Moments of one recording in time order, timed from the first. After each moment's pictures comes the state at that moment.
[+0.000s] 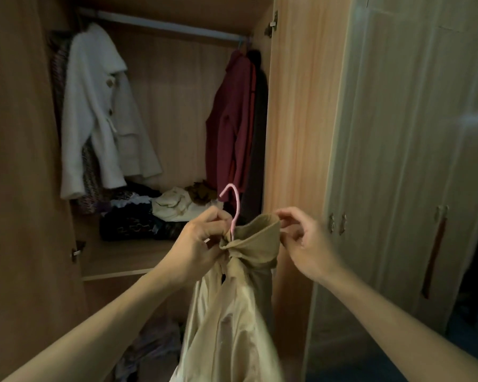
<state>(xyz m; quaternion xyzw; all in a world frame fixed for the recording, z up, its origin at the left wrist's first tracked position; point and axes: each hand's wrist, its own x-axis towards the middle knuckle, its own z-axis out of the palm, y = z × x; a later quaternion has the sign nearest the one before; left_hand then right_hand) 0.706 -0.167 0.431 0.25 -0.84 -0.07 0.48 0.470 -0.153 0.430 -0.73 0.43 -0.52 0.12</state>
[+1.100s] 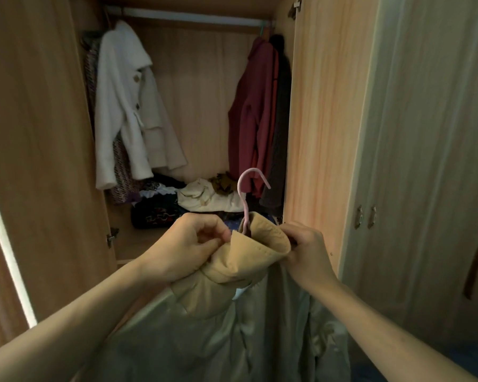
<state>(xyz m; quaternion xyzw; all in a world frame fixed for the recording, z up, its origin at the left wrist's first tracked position) 0.739 -0.114 0.449 0.40 -0.80 -0.19 0.41 0.502 -0.163 0.393 -0.76 0.34 -0.55 0.01</state>
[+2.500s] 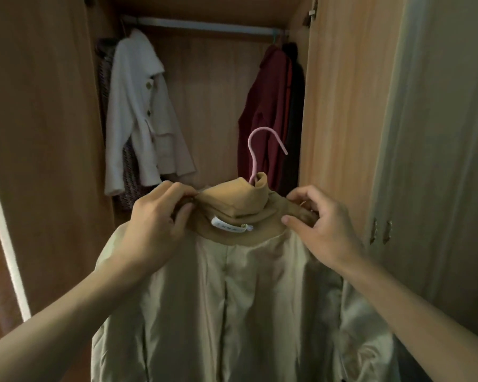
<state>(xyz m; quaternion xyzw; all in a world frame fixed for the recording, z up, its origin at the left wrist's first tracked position) 0.787 -0.145 0.467 0.41 -0.72 0.23 0.51 0.502 -0.188 0.457 -0.76 0.33 -0.56 0.04</state>
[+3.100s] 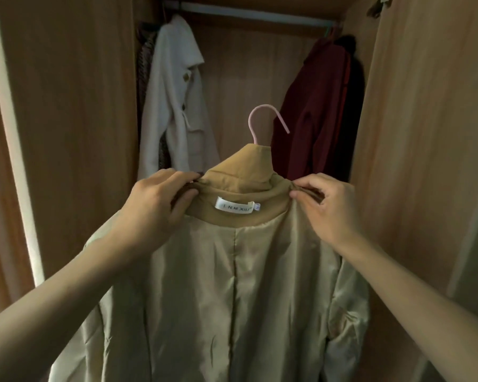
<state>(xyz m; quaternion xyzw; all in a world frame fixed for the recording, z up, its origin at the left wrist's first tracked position) 0.920 -0.219 0.480 0.42 -0.73 0.30 0.45 0.629 -0.292 0.487 -0.76 0.30 -0.58 -0.05</state>
